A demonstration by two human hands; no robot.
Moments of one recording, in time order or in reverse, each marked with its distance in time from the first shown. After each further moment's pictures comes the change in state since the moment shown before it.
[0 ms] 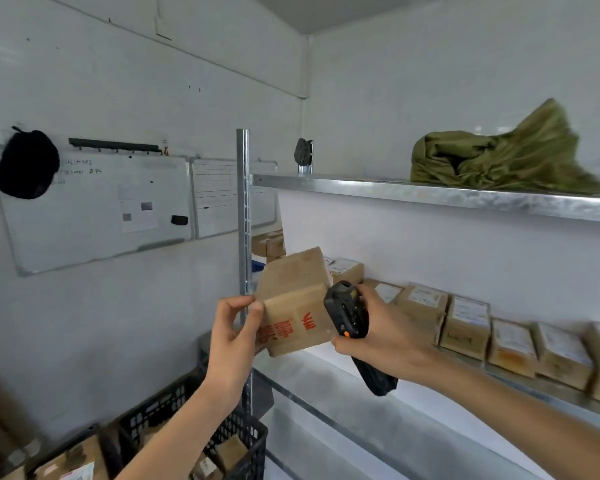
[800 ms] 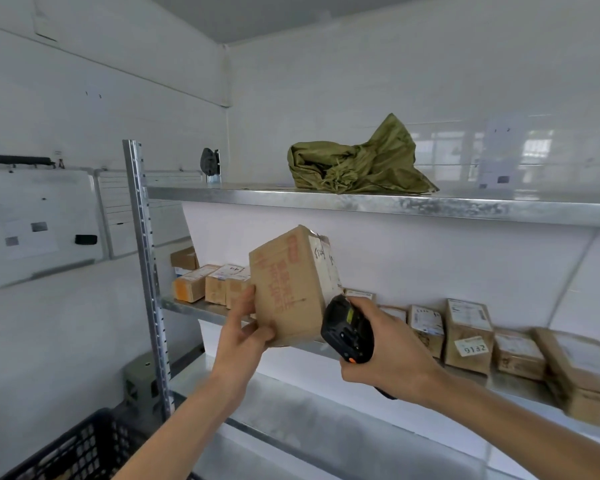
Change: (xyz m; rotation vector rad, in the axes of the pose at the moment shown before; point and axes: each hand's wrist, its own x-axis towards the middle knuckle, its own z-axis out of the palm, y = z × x) left_hand -0.061 -0.003 0.196 0.026 -0.331 -0.138; right_hand -0.118 0.112 -0.141 -0.171 0.135 0.084
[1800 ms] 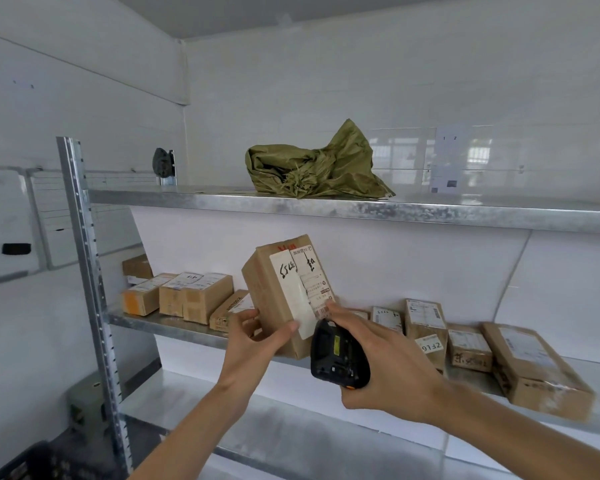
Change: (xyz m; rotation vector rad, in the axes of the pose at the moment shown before) left_hand 0.011 -0.006 0.065 -0.017 -0.072 -0.065; right_hand -0.023 0.027 -0.033 -0.367 -0.052 -0.118
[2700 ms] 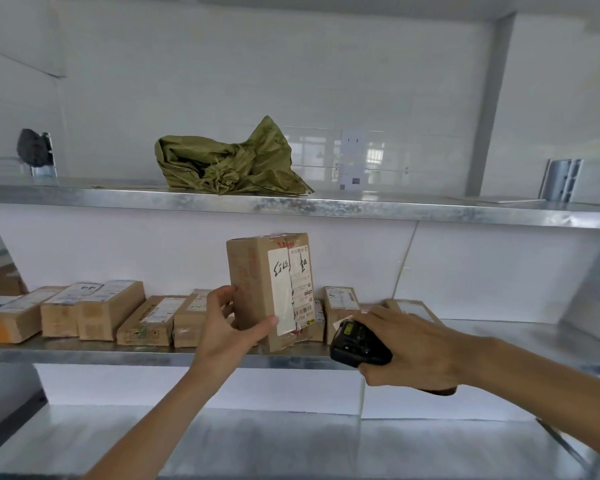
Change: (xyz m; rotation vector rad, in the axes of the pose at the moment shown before) left_hand 0.031 -0.016 0.053 0.015 -0.259 0.183; right_hand -0.072 0.018 -0.087 -0.239 -0.311 0.327
